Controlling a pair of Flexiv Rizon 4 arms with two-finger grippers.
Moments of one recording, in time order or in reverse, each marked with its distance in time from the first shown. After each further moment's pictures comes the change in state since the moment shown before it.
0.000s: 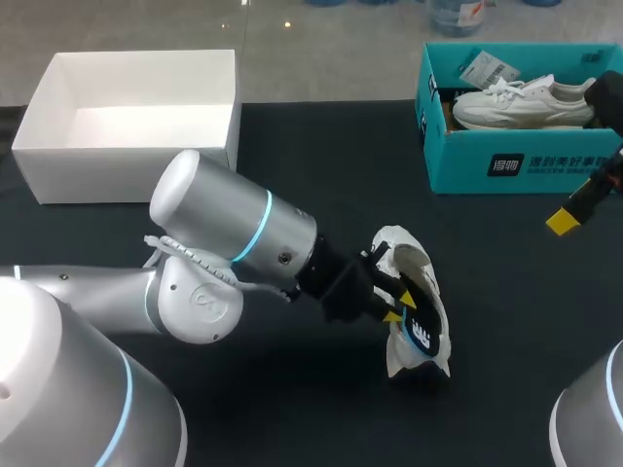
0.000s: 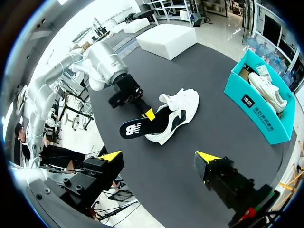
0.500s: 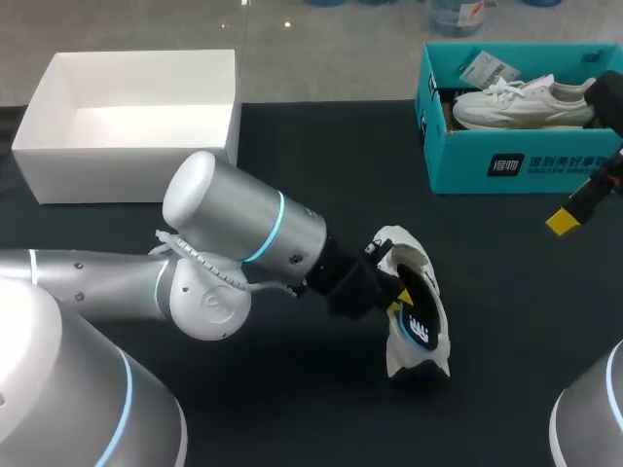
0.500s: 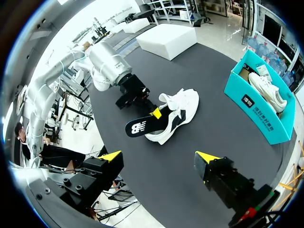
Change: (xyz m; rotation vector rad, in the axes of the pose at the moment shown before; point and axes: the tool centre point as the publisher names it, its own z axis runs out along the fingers) left arm -0.001 0.030 0.010 -0.087 0.018 0.046; right arm 0.000 0.000 0.000 0.000 0.000 0.000
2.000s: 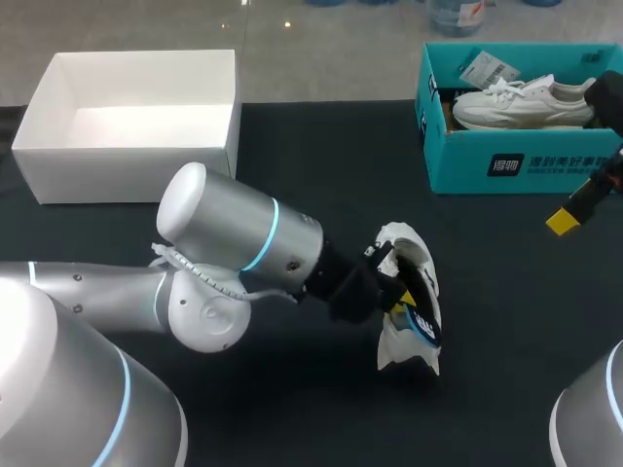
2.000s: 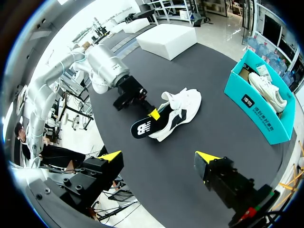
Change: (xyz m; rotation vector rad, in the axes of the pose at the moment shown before) left arm -0.003 -0.009 -0.002 0.002 -0.047 -0.004; right arm 0.000 0.000 0.000 0.000 0.000 0.000
